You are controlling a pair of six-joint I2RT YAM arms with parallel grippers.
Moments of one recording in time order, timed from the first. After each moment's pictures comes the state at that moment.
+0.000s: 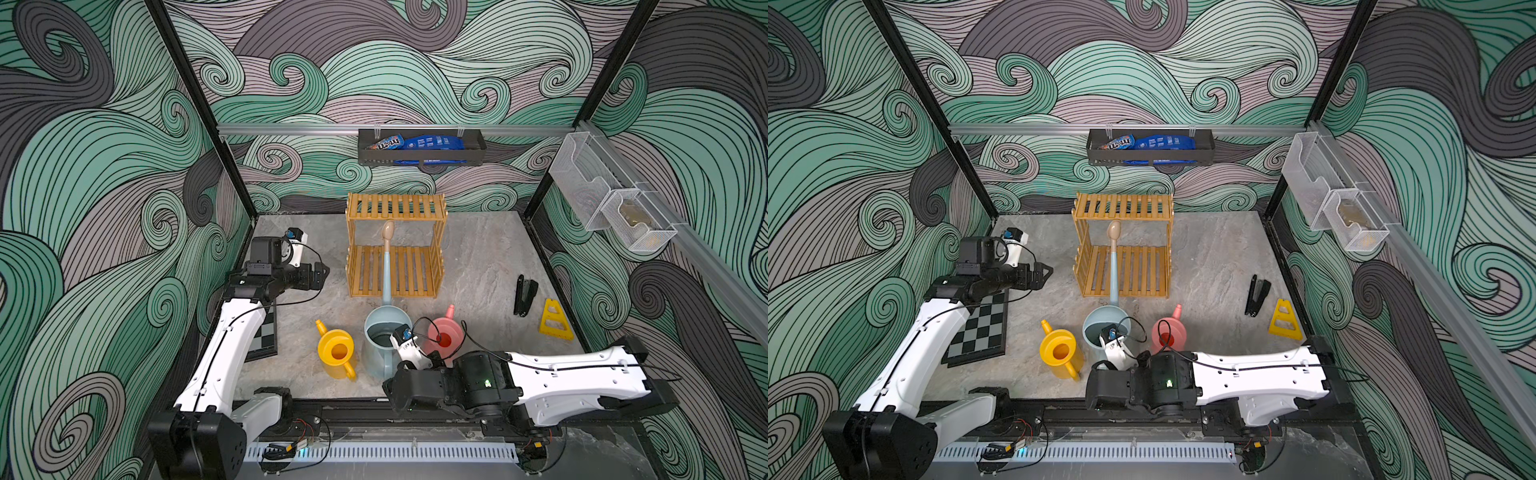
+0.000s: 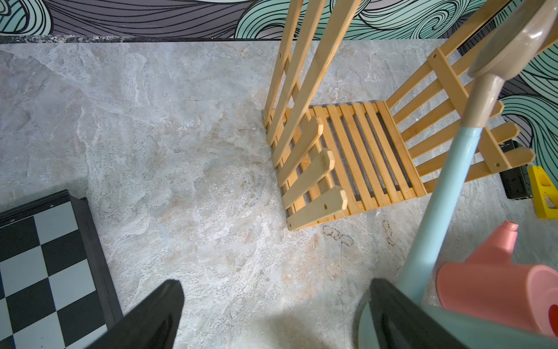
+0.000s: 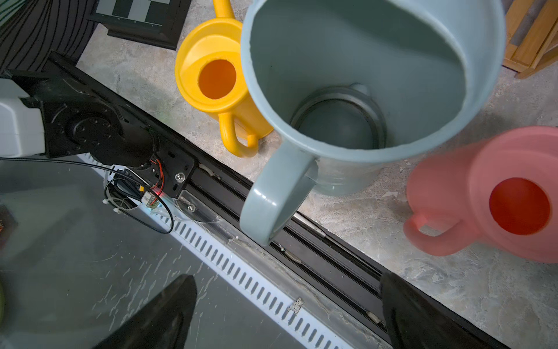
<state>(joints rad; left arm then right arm) -0.03 1.11 1.04 -0.68 0.31 0.03 1.58 1.33 1.28 -1.10 0.41 1.03</state>
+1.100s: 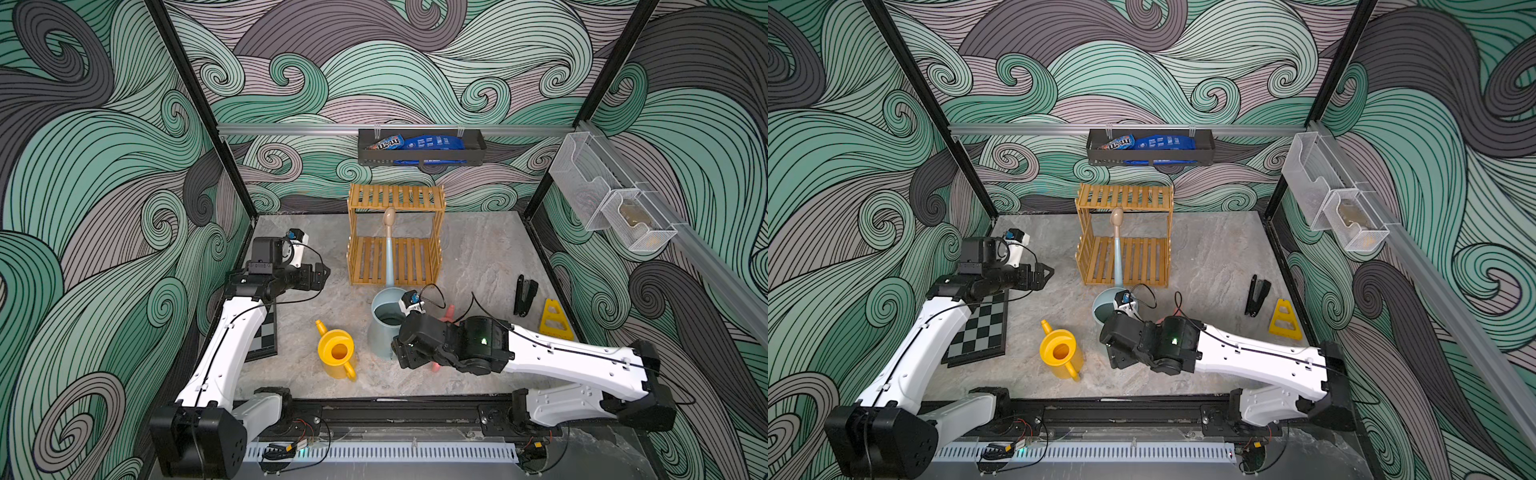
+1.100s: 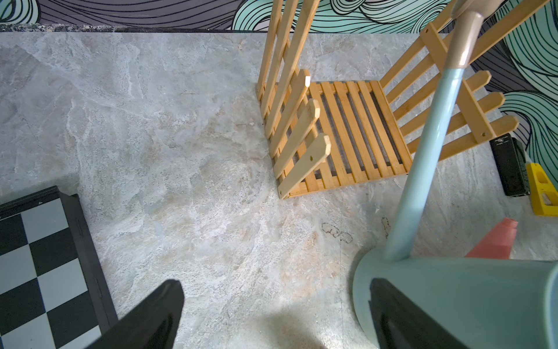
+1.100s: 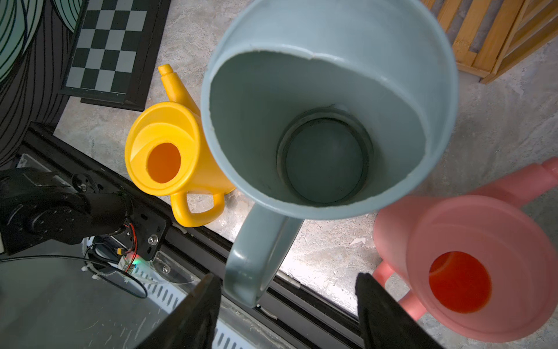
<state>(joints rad) -0.02 1.13 1.03 -0.68 0.32 0.03 1.29 1.30 1.22 -0.97 0.29 0.83</state>
